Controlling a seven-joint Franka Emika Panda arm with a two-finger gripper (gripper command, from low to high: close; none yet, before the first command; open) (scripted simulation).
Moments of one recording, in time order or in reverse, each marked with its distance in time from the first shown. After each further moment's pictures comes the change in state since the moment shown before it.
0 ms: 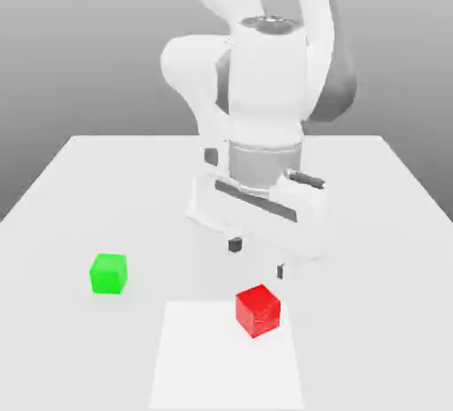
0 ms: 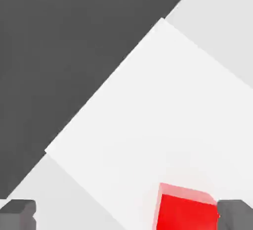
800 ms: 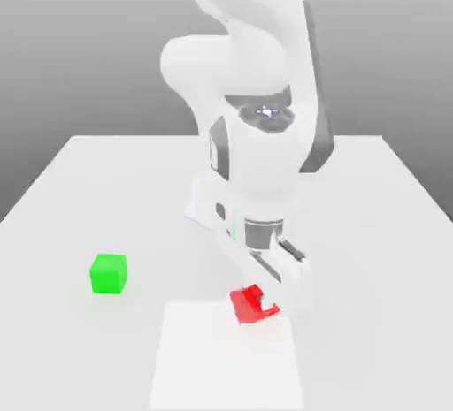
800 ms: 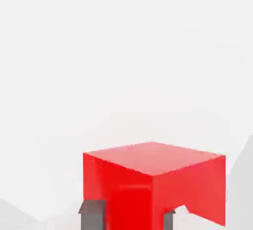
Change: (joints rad) arm 0.091 0.116 -0.096 -0.022 -0.076 0.092 0.124
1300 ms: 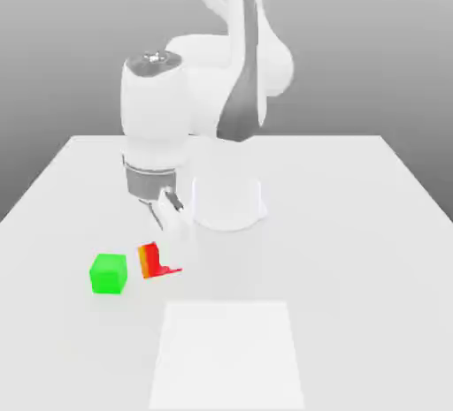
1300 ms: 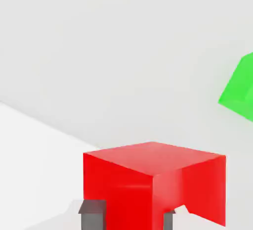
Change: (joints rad) arm -0.275 -0.229 -0.289 -0.075 -0.089 -0.152 -0.353
